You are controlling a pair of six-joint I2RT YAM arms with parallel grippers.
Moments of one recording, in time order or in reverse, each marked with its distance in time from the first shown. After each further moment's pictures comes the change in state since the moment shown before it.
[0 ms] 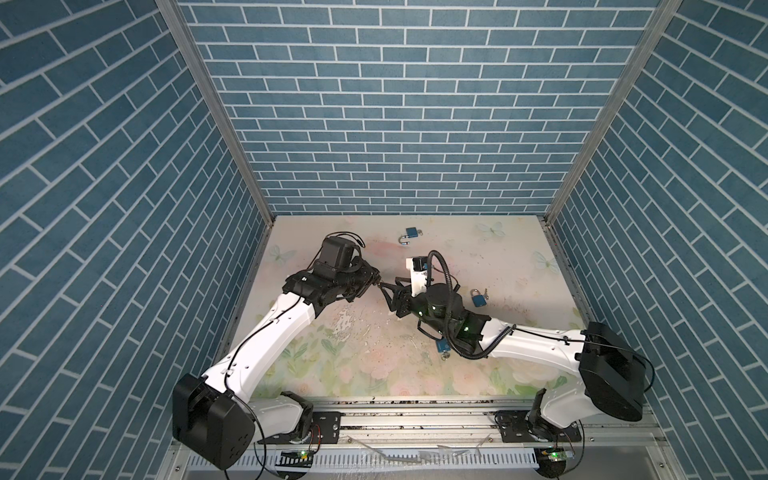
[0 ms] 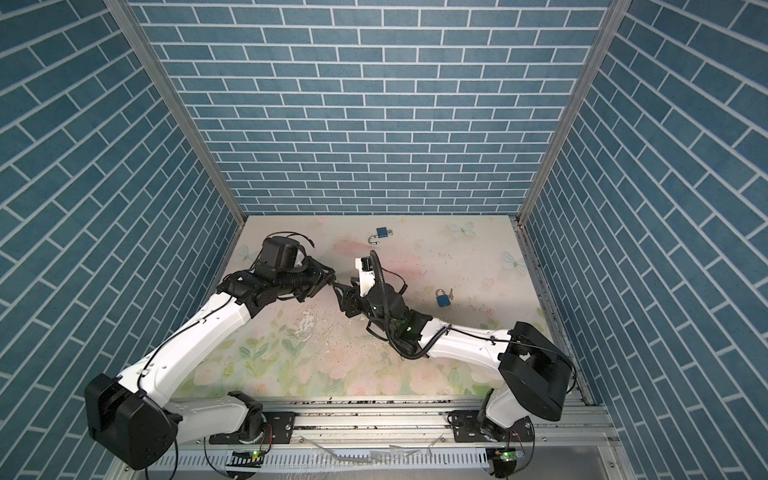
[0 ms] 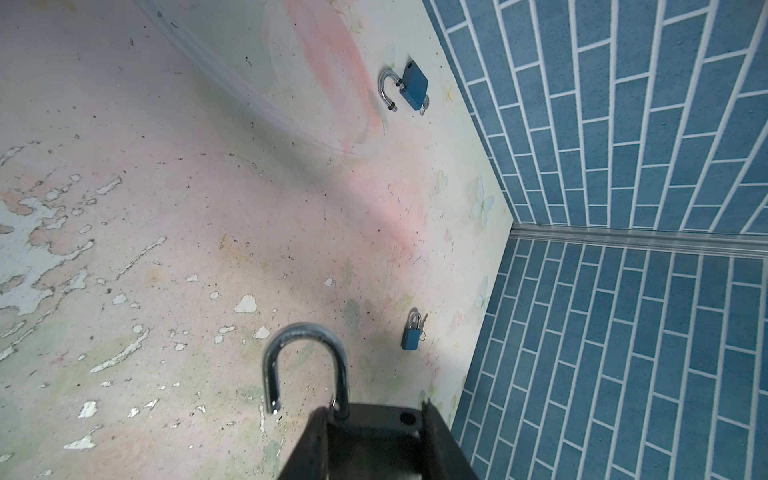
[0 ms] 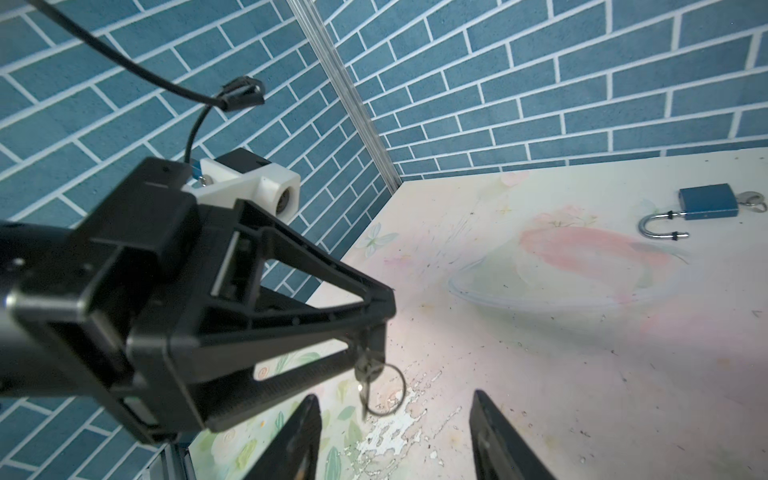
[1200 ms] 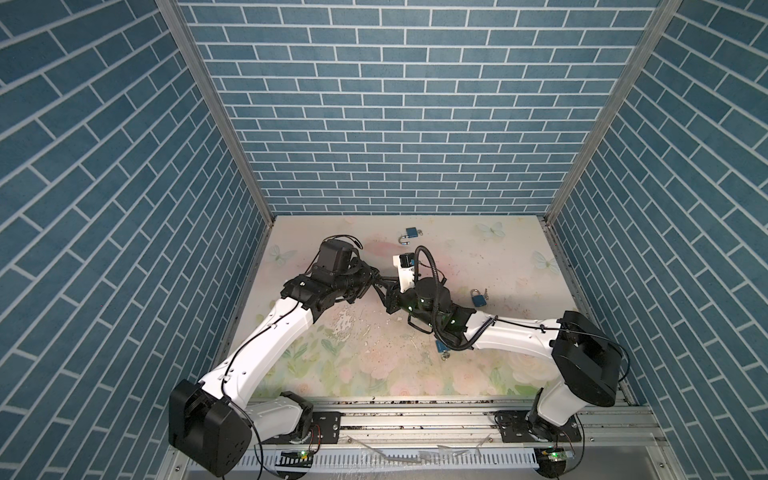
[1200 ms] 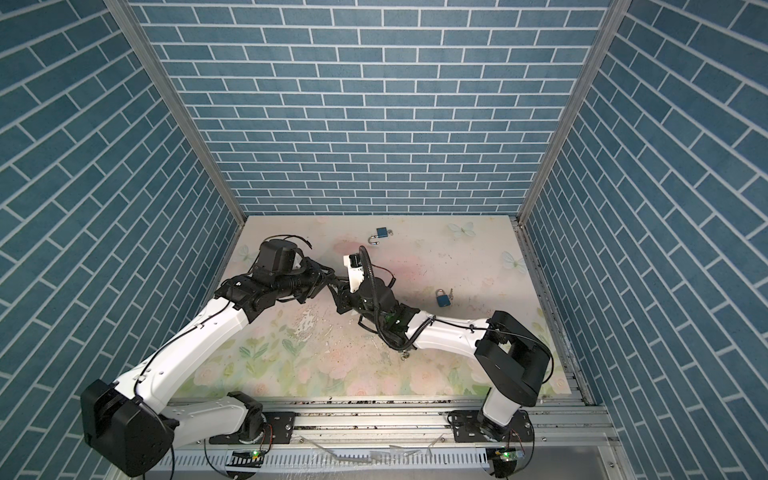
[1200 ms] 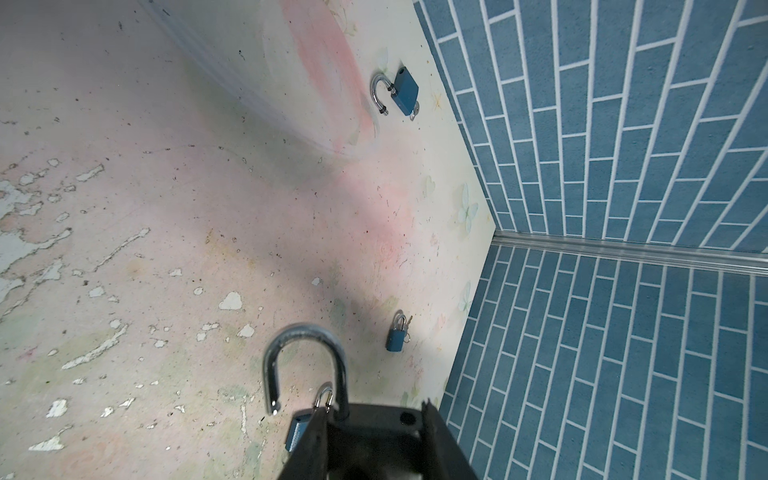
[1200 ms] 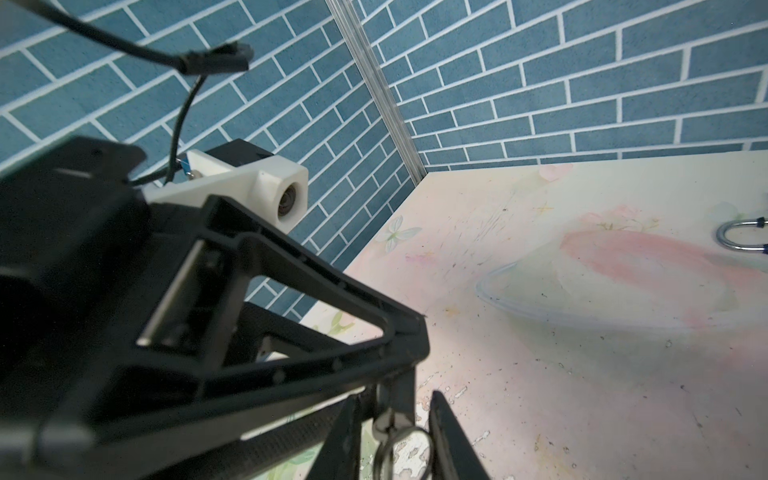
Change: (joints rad) left arm 0.000 -0.033 -0.045 0.064 0.009 -0.061; right arm -0.029 0.123 0.070 0.057 -0.097 -0.013
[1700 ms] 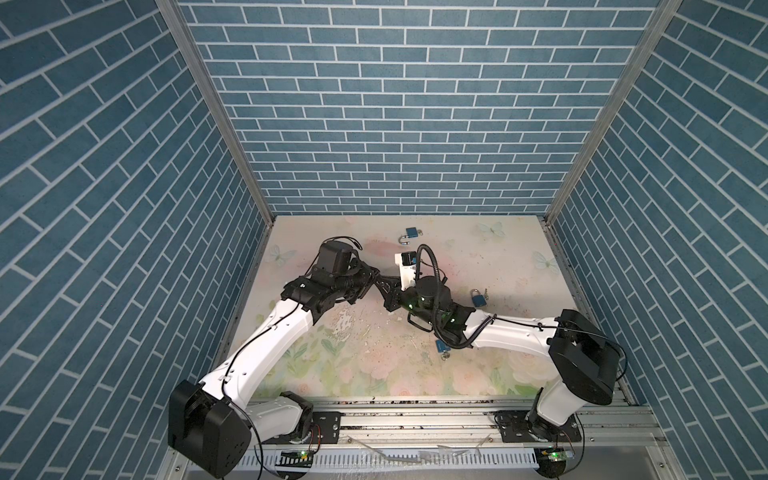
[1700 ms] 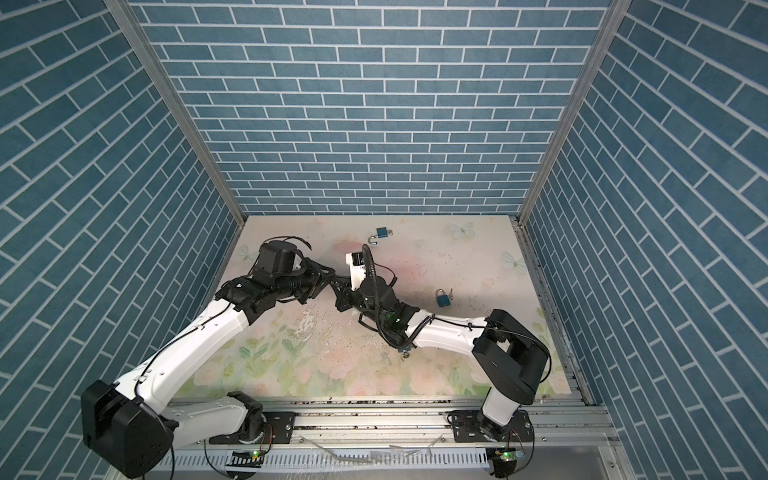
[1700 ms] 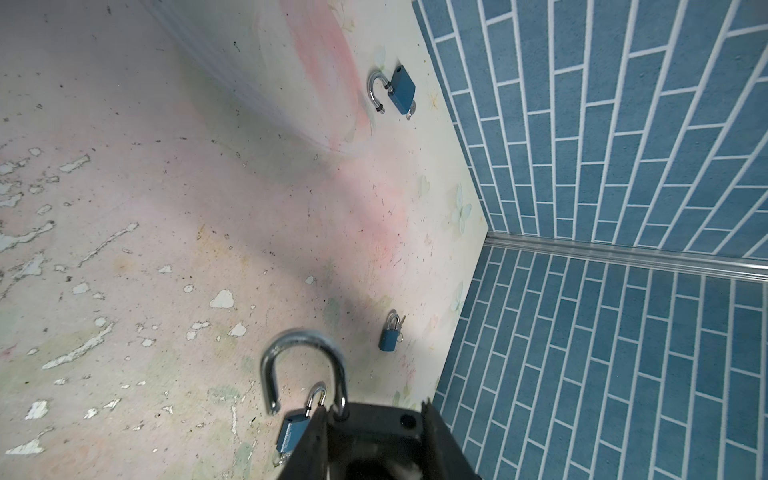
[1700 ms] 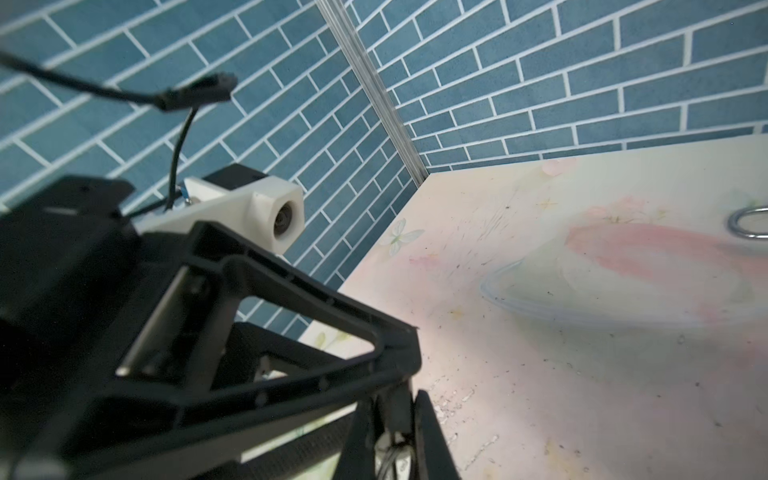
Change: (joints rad) left arm 0.006 -0.009 -0.018 0.034 0.010 -0.021; right arm -0.013 0.009 0.003 0.029 -0.019 0.061
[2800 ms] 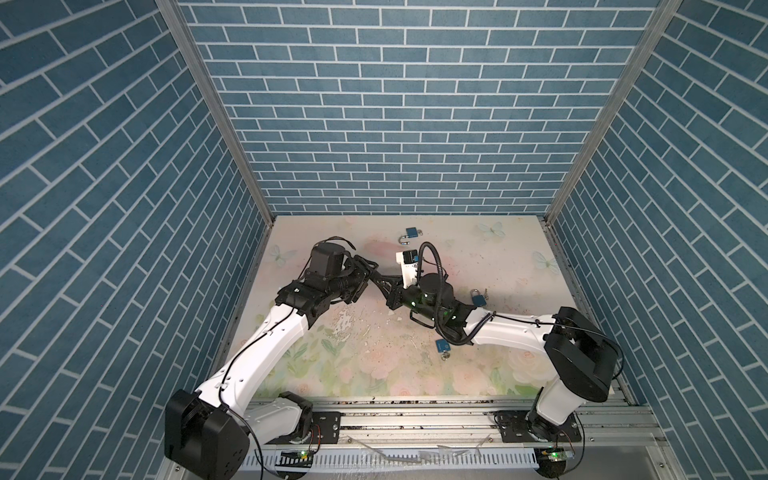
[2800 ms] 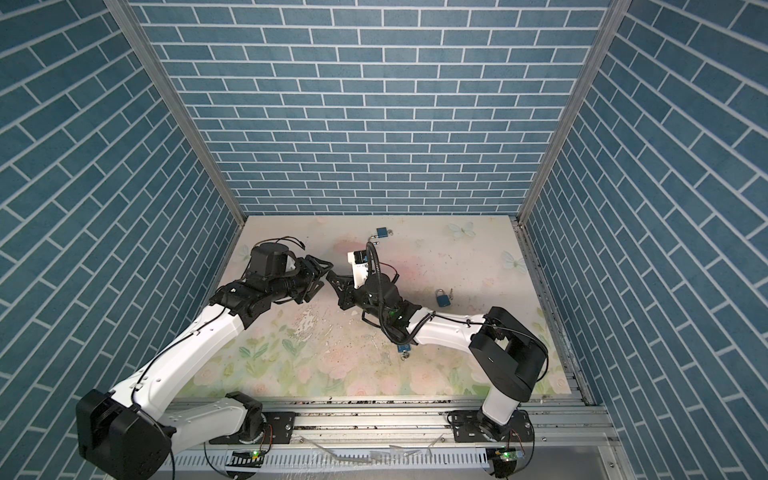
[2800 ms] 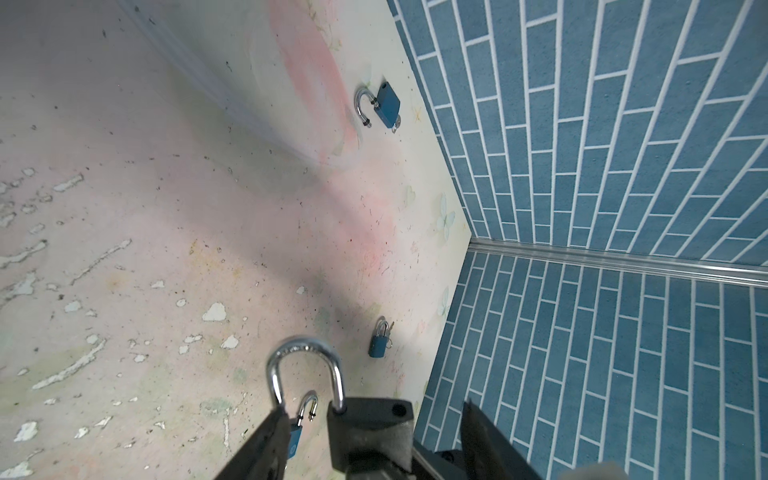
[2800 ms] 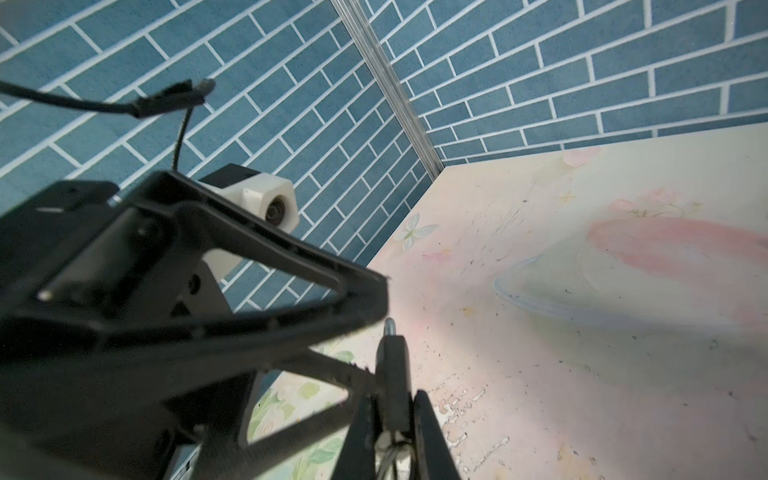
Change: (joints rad) left arm 0.062 -0.050 -0.050 0.040 0.036 0.034; right arm -0.061 -0.012 -0.037 0.018 -0.118 0.008
